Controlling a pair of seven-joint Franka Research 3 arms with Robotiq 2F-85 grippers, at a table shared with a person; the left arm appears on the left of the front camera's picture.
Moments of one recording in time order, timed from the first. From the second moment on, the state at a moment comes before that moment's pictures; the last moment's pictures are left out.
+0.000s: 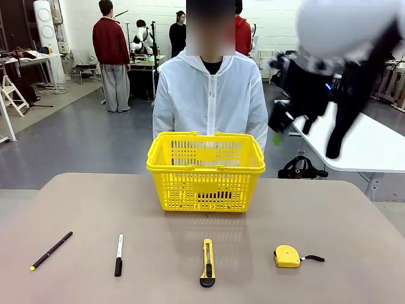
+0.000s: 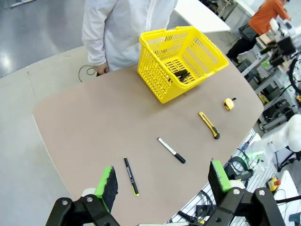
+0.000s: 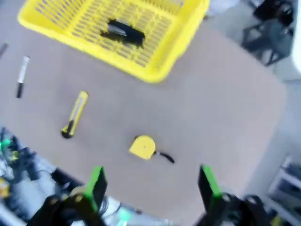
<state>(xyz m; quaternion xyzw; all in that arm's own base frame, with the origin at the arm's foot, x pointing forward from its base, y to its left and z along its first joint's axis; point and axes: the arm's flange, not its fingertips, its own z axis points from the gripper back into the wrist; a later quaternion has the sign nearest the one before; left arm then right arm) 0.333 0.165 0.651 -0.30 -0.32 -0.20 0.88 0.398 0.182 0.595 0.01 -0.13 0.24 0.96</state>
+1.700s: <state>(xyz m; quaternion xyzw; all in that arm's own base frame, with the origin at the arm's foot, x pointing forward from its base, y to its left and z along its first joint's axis) 0.333 0.166 0.651 -0.30 -0.32 -0.20 0.88 0.262 -0.041 0.682 0.10 -0.30 0.25 0.92</state>
